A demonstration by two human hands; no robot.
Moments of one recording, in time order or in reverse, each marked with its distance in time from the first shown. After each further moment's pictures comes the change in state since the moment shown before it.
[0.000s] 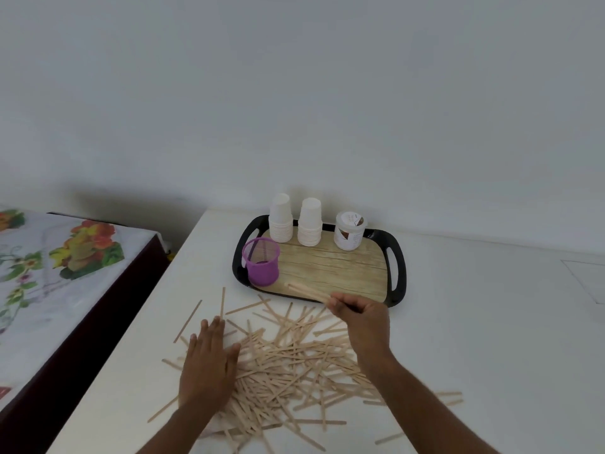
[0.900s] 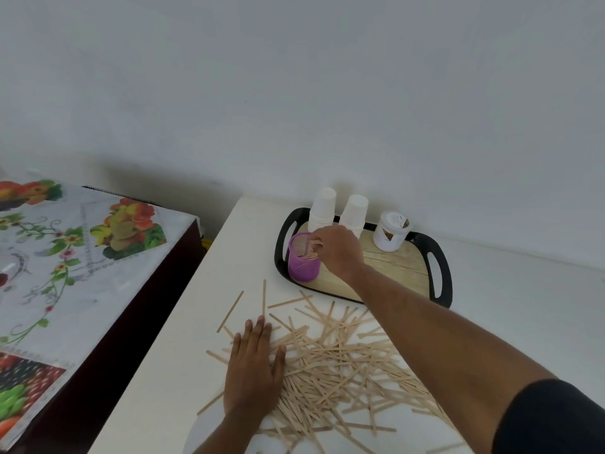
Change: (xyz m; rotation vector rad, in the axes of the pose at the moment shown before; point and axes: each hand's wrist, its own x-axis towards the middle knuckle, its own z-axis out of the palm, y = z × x) left_hand -0.009 -0.011 0.005 -0.059 0.012 0.044; right_hand 0.114 -0.038 0.168 -1.201 -0.270 -0.626
